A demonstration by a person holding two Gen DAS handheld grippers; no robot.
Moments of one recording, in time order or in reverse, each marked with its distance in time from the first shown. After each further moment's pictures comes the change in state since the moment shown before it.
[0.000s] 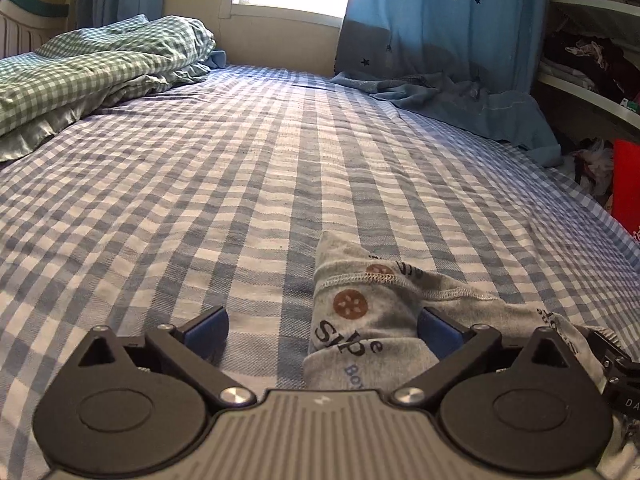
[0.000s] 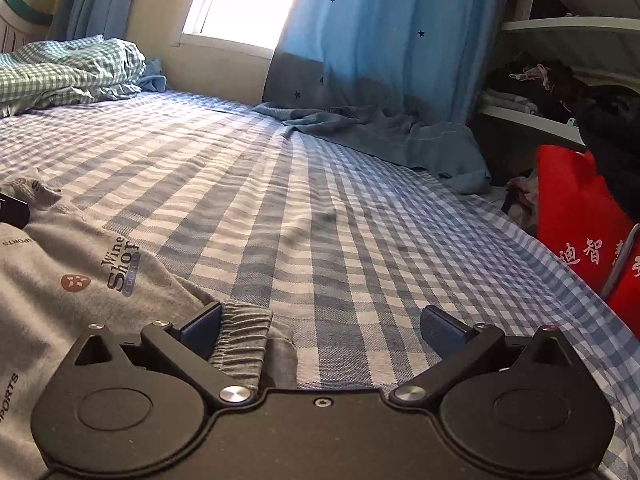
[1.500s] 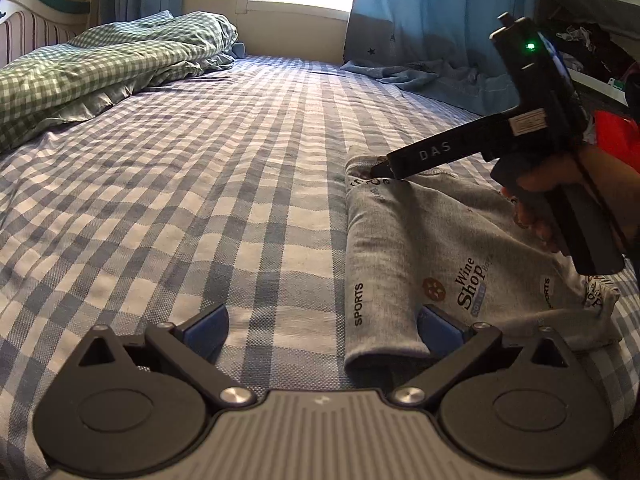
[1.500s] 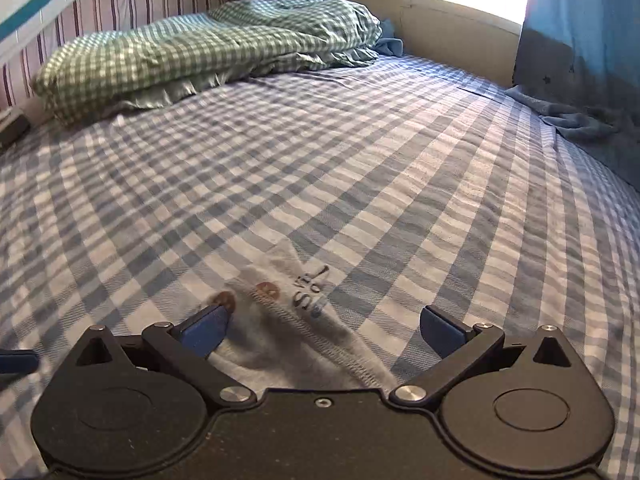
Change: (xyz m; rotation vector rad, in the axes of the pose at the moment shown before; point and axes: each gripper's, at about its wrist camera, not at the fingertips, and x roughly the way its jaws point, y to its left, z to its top) left arm -0.105 0.023 -0.084 0.034 0.032 0.027; right arm 0.057 0.141 0.110 -0.245 0.215 0.643
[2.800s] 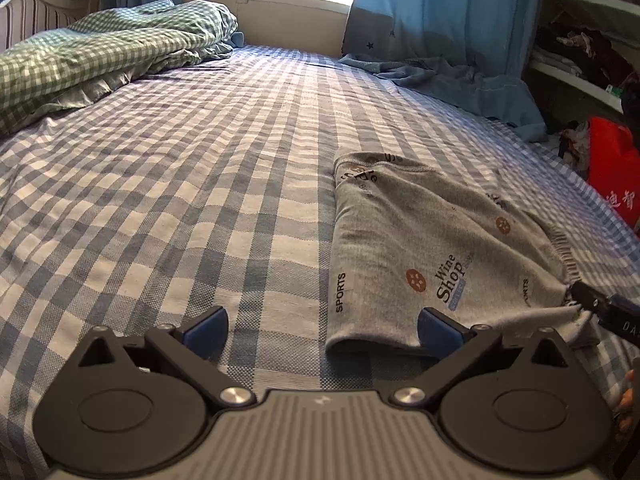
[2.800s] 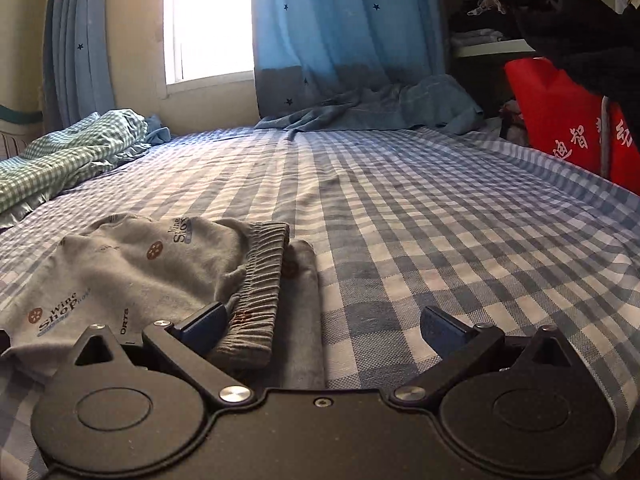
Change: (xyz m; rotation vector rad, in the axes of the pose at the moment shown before) left arm -0.013 0.002 0.004 -0.062 0.033 -0.050; right arm -0.167 -0.028 -0.223 0.529 -0.288 -0.431
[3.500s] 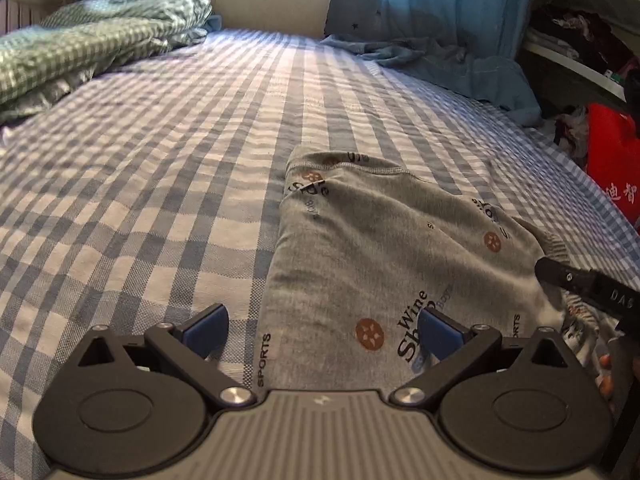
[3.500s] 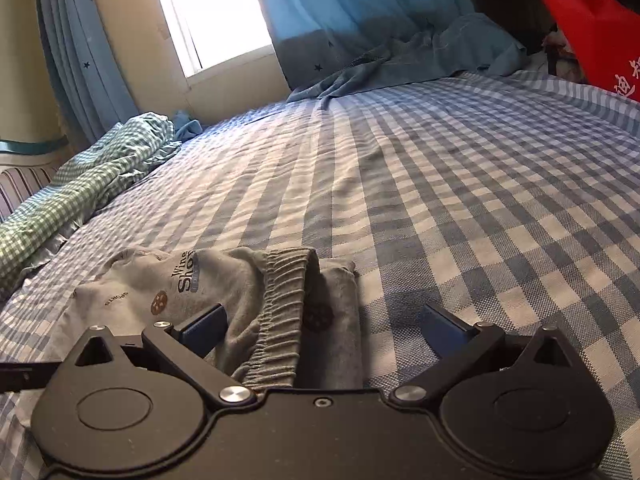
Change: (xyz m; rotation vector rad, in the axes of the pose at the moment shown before) left arm 0.049 -0.041 0.023 0.074 0.036 0.007; right arm 0.070 -0.019 0.033 0.164 0.129 0.196
